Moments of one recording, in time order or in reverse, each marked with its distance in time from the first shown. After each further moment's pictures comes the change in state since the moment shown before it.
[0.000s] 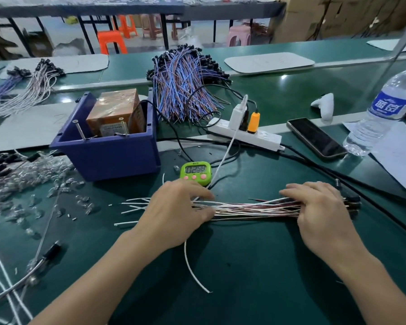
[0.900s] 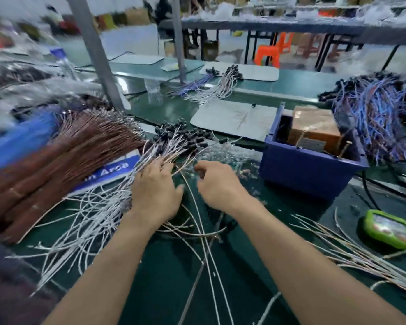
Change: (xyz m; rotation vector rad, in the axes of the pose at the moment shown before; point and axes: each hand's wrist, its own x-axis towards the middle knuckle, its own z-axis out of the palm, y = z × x) left_hand -0.159 -0.206 -0.151 0.556 0.425 -0.869; right_hand 0.015 -0.439 0.139 0.294 -0.742 -0.592
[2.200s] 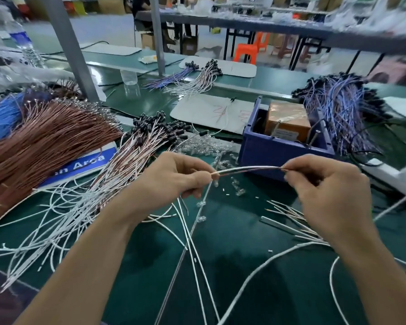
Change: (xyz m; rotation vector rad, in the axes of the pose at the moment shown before) left_hand -0.025 0.039 -0.061 -1.192 -0.550 0.263; right_hand -0.144 0.077 -0.093 0.172 0.711 -0.012
